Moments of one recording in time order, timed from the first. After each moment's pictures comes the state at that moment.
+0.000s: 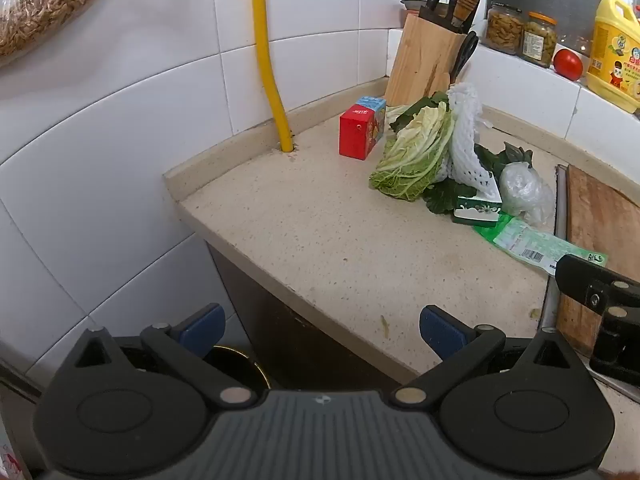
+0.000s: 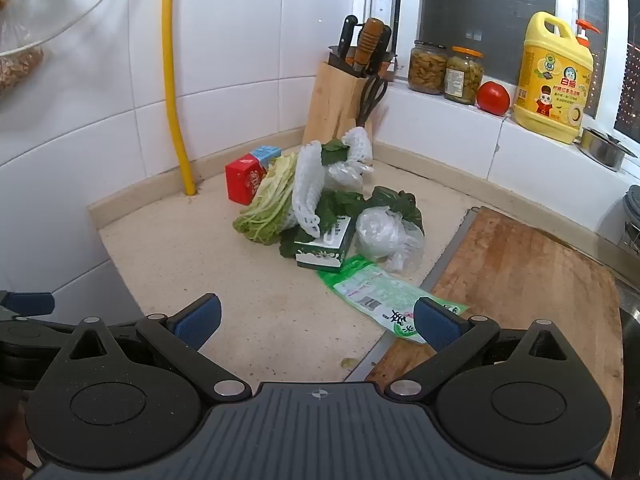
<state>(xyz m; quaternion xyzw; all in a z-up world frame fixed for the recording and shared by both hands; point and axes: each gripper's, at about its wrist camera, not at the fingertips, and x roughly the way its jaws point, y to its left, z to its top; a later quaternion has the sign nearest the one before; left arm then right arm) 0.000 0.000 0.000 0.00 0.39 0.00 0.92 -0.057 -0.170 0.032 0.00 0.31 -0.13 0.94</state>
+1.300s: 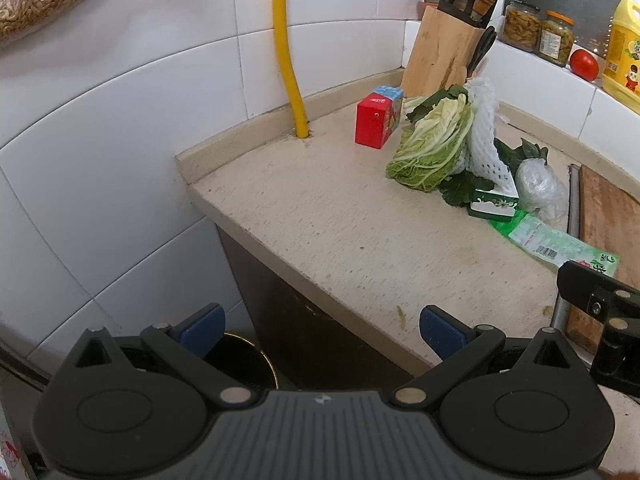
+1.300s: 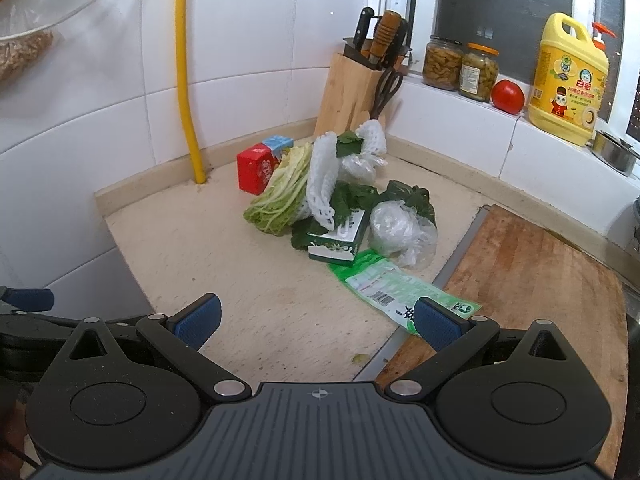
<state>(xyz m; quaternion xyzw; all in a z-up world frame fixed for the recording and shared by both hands) 0.003 0.004 -0.007 -0.01 0.40 0.02 0.92 -0.050 -0.163 0.024 -0.01 0.33 -0.12 0.94</state>
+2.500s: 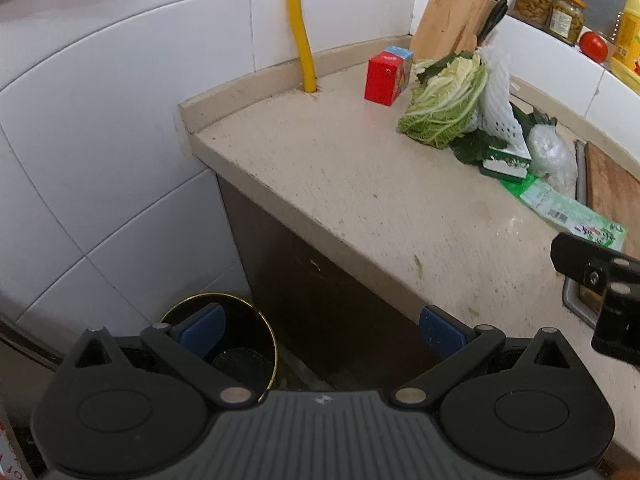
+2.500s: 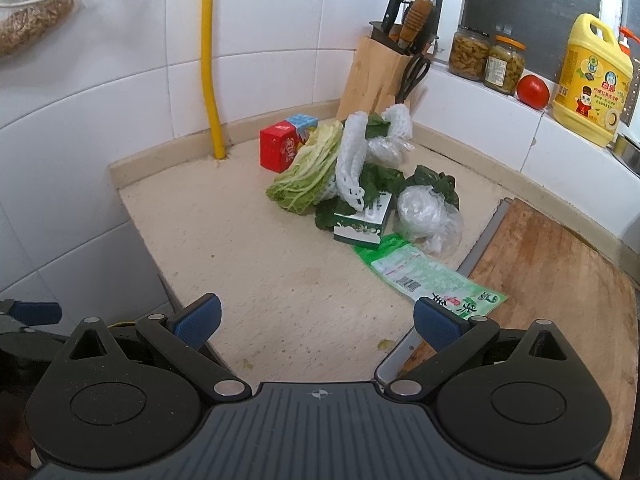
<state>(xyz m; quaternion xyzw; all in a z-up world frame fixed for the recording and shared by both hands) -0.006 0.018 -0.035 -0.03 0.44 0.01 0.90 -0.043 -0.147 0.012 -0.03 0.36 -0.10 0.93</state>
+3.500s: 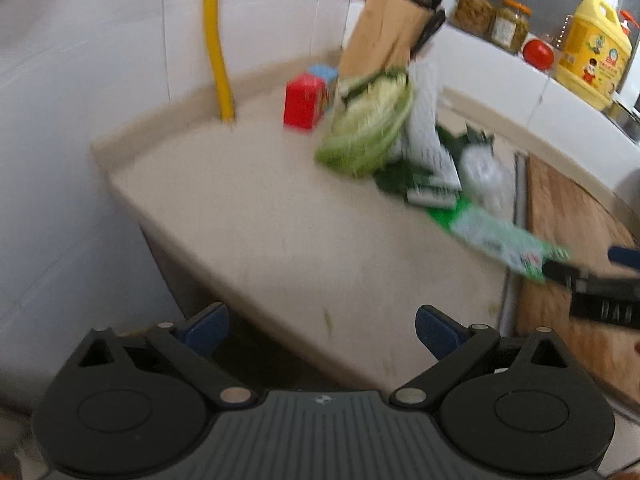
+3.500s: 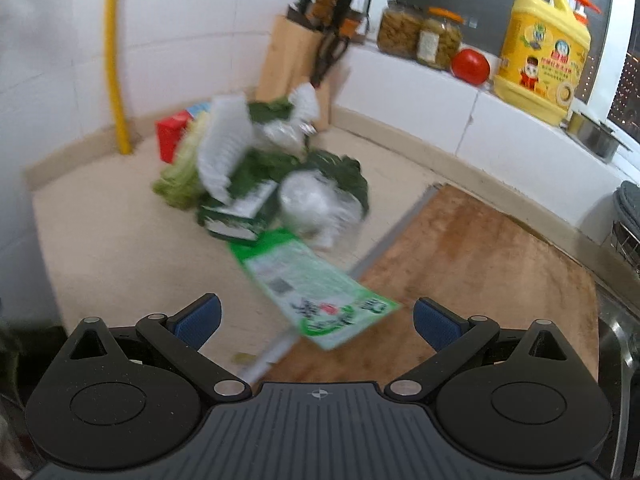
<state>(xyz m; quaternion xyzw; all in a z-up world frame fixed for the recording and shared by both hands) 0.038 -0.018 -0.018 -0.04 0.42 -0.08 0.91 -0.027 -0.249 -0.005 -0.04 0.37 -0.16 0.92</state>
